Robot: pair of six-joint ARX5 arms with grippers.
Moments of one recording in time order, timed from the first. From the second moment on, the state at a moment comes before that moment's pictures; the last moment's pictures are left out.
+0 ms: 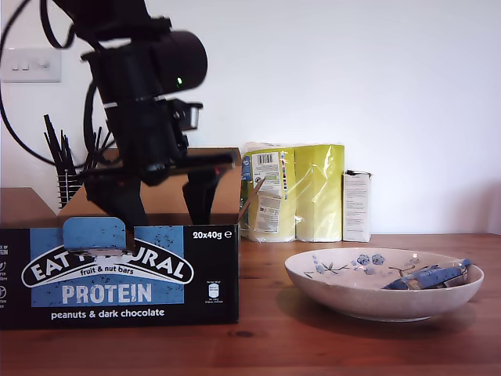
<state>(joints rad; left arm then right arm) -0.60 1.83 1.29 -0.64 -0.06 -0.36 0.60 0.65 1.10 -1.11 -0.15 -0.10</state>
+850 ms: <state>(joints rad) -0.62 1.85 1.31 -0.69 -0.06 -0.31 0.60 0.65 1.10 -1.11 -0.15 -0.10</state>
